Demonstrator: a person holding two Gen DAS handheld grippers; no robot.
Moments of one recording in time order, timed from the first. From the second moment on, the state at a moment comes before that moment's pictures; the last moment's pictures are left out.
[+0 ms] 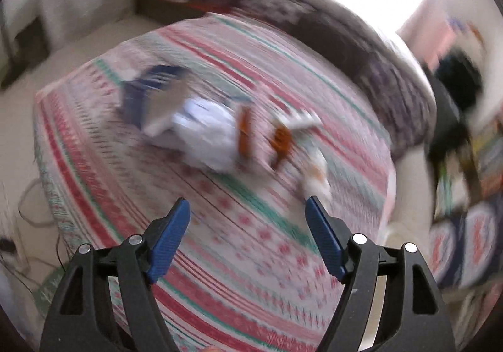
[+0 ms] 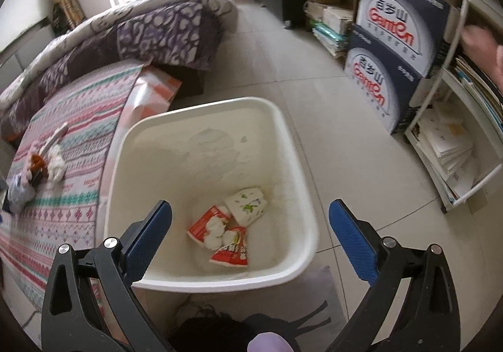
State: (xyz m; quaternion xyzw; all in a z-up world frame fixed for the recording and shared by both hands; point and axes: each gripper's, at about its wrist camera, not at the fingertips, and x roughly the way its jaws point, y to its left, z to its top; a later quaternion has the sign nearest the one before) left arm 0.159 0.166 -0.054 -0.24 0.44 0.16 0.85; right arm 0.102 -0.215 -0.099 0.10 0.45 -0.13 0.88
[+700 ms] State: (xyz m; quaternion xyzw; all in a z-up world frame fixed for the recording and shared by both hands) left arm 0.209 0.353 -0.138 -0.62 0.39 0.13 0.67; right arm 0.151 -0.118 -0.094 0.03 0.46 -0.03 0.89
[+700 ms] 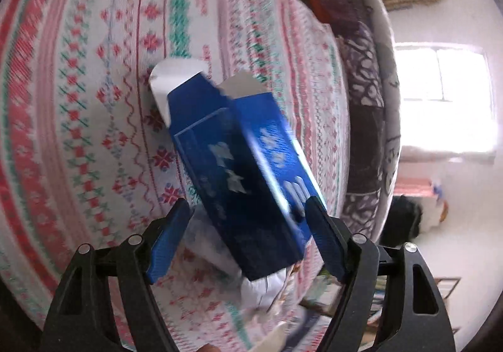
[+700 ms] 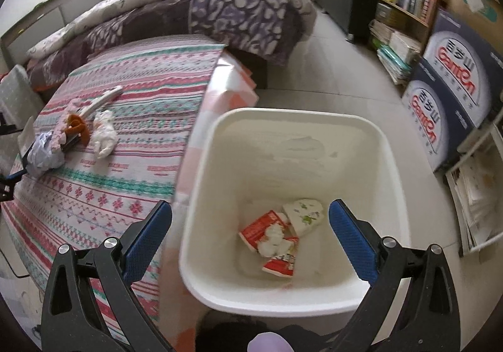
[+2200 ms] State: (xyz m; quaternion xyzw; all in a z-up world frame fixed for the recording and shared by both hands) left arm 0.108 0.288 -0.065 -0.20 0.40 0.13 0.89; right arm 0.215 0.024 -0.099 -0.01 0.45 0.12 0.88
